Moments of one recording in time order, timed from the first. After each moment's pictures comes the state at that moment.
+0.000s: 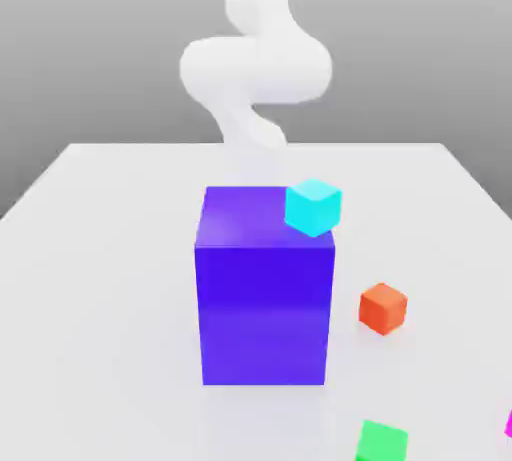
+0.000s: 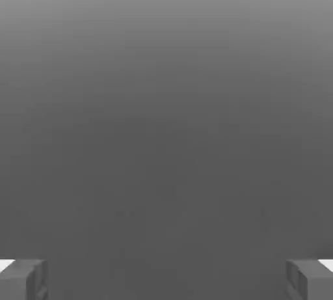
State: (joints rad) arm 0.01 -0.71 0.03 -2.29 -0.01 2.32 0.80
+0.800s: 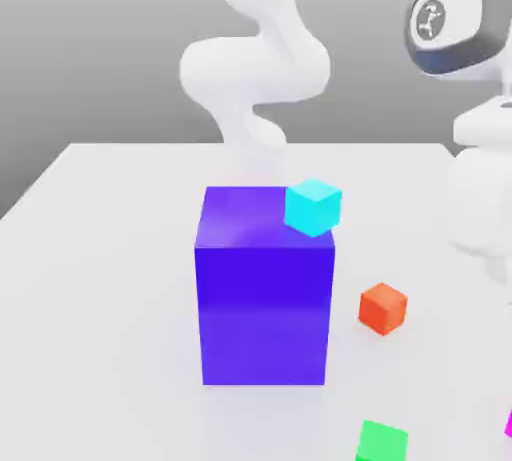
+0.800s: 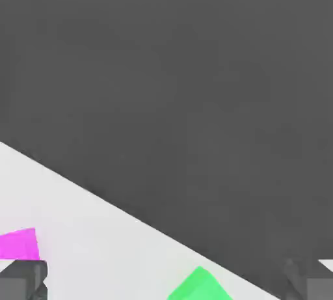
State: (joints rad) arm 0.19 0.17 0.29 -2.19 -0.23 2.51 0.86
